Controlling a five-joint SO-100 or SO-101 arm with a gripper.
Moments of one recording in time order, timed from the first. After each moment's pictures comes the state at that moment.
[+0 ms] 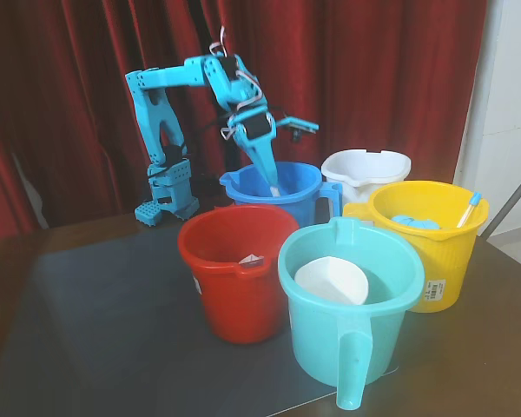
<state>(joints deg) -39.5 106.7 109.2 64.2 30.5</state>
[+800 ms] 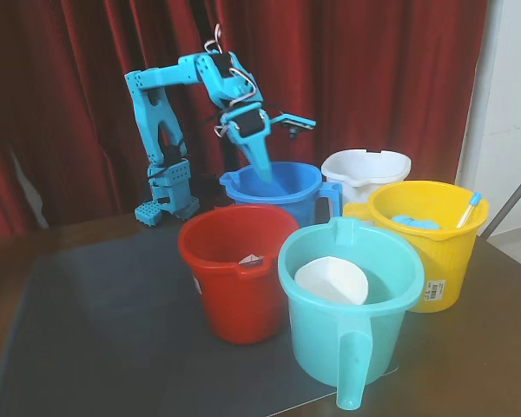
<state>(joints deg) -34.9 108.8 101.4 72.2 30.5</state>
